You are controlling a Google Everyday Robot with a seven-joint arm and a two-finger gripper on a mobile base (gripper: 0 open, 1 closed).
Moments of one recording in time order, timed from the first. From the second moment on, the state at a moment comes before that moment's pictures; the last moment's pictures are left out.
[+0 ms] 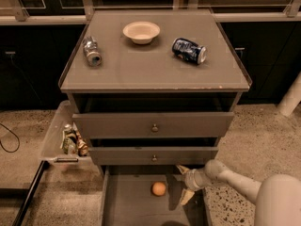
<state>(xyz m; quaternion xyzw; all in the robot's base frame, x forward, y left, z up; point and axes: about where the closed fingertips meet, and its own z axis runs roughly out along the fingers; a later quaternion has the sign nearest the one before) 0.566 -0.171 0.220 -0.67 0.67 0.15 0.29</state>
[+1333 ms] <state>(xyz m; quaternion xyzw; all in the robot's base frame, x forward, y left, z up) 0.566 -0.118 0.160 -0.64 0.66 0.26 0.28</state>
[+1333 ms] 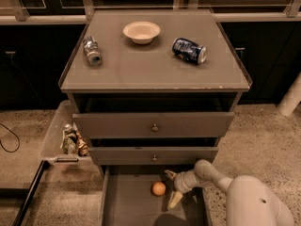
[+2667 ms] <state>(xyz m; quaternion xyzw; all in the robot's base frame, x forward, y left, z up) 0.564 -0.081 0.142 -0.62 0.67 0.26 0.30</state>
